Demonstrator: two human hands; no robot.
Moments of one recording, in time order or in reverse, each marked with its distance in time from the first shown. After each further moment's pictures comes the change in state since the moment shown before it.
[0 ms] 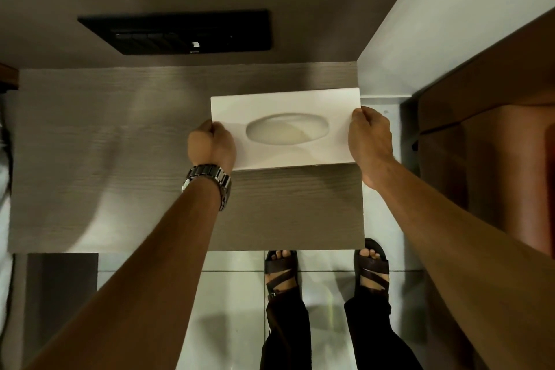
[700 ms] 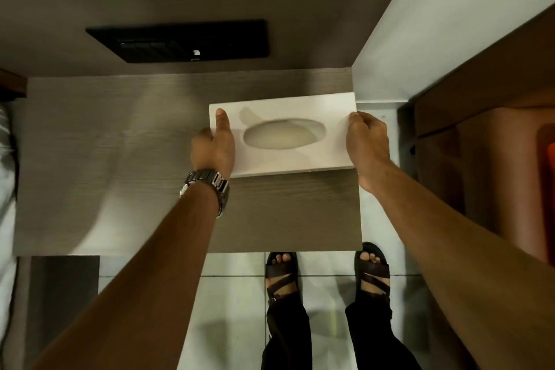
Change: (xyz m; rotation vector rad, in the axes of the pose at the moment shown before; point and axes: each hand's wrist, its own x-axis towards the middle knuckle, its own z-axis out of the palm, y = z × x) left_hand -0.007 0.003 -0.006 -0.011 -0.116 -0.169; right_hand -0.006 0.000 -0.004 0.123 -0.009 0.087
